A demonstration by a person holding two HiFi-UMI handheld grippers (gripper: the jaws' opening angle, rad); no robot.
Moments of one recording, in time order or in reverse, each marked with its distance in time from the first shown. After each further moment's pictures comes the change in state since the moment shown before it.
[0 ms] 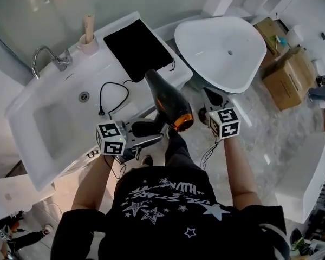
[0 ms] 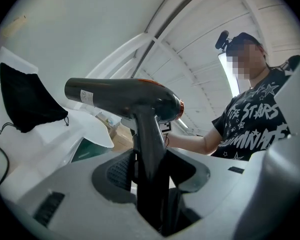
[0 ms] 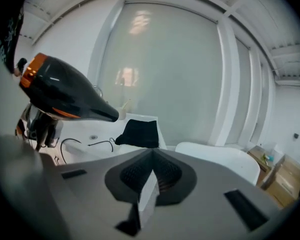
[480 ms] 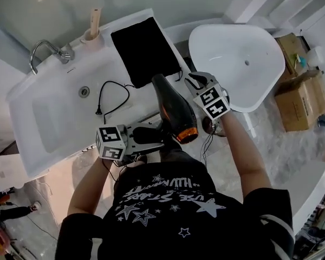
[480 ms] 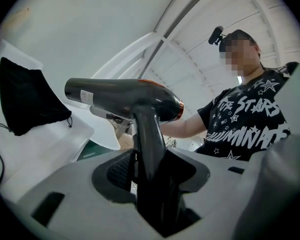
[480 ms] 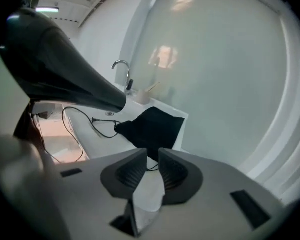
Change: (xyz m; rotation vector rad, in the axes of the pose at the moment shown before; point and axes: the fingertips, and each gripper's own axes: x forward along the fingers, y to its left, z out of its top) left arm 0.039 0.039 0.017 -0.053 -0.005 0.072; right arm 0.150 0.004 0.020 -0.402 0.107 0.379
